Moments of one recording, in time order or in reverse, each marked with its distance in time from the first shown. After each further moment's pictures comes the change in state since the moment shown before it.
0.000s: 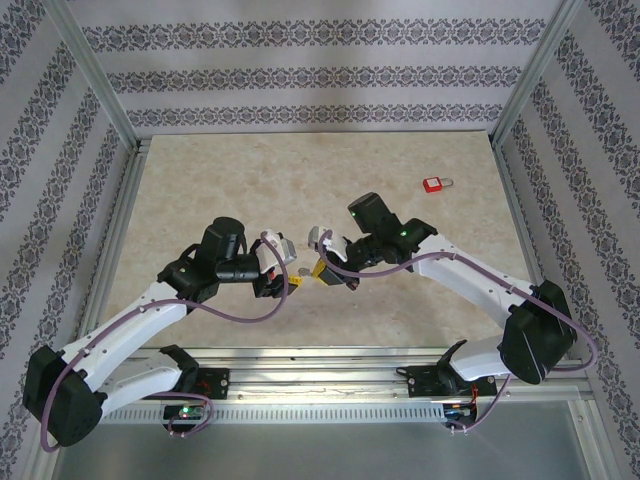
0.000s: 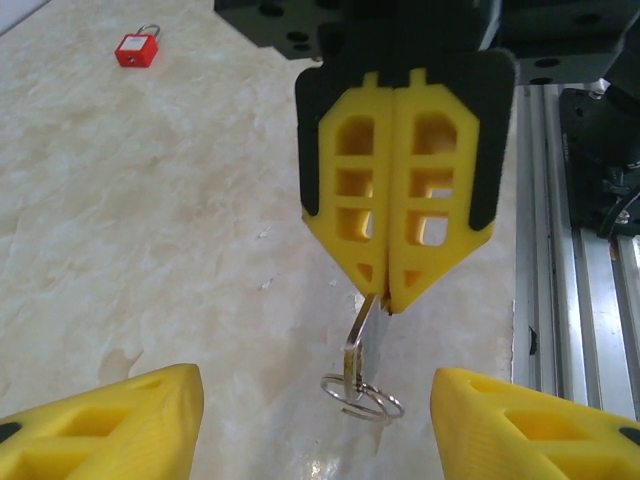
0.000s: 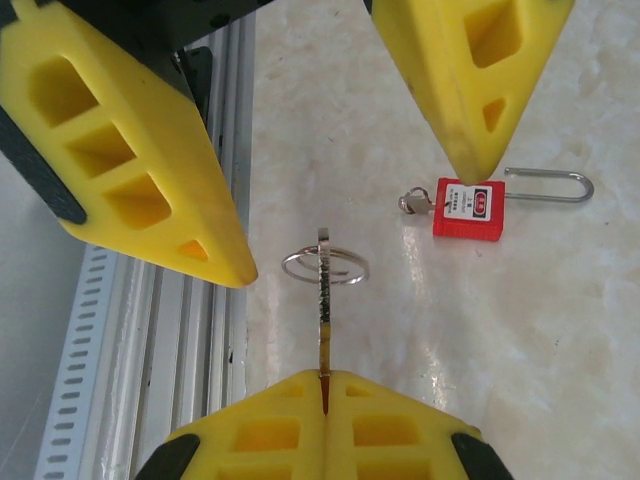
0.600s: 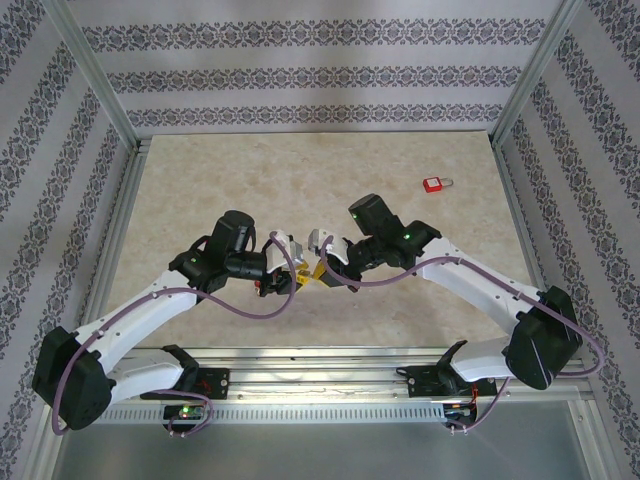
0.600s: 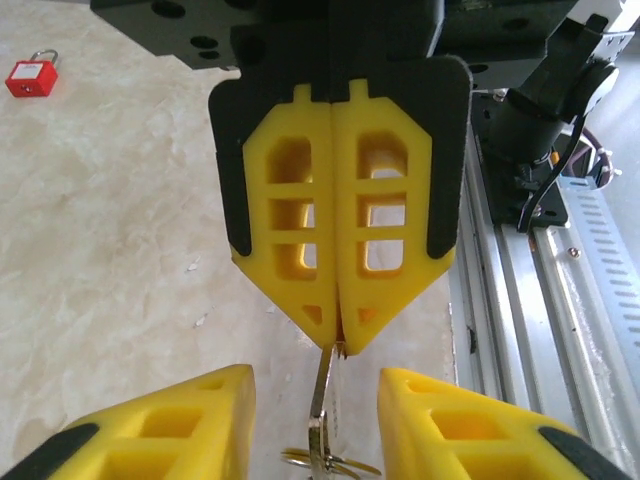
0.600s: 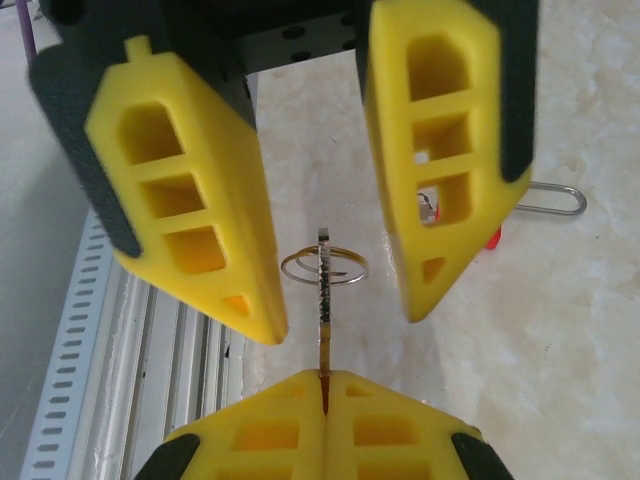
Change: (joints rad) left arm 0.000 0.105 0.048 -0.008 0.165 0.068; right arm 0.014 -0.037 0.000 -0.013 0.025 -0.030
